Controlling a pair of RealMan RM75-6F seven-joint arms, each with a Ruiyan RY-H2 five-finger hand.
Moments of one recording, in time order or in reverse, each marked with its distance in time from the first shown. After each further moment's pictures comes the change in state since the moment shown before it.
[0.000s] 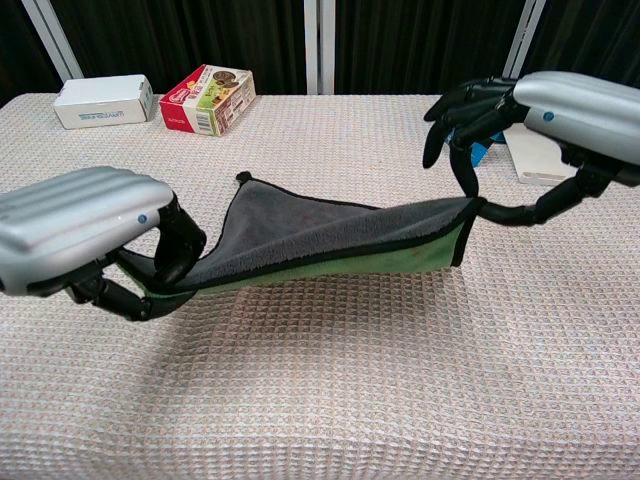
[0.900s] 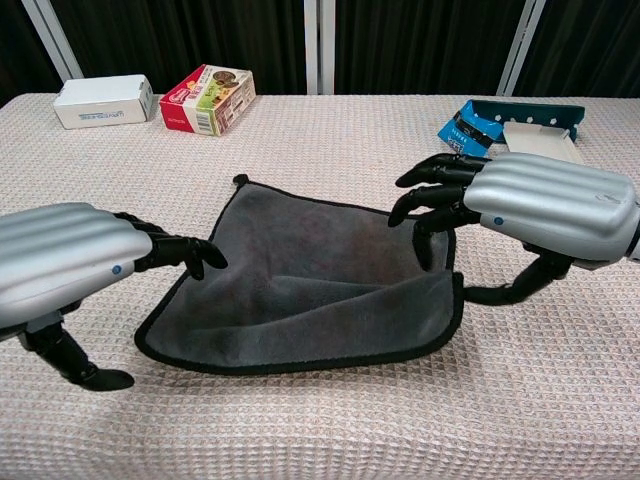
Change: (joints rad) left arm 0.029 0.112 0.016 -0.174 -0.089 -0.067 0.197; right arm -0.010 -0.026 -0.026 -0.072 -0.002 -0.142 -0.285
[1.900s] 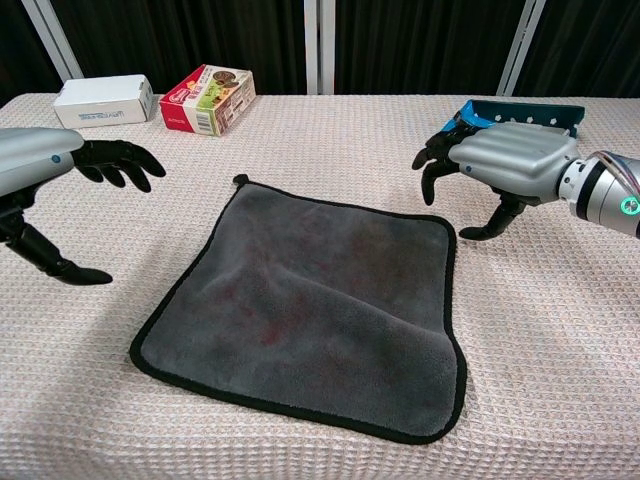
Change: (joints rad) left arm 0.047 0.052 -0.144 0.092 -0.059 0.022 -0.287; right arm 0.077 -0.148 0.166 0.261 0.298 -0.252 -0.094
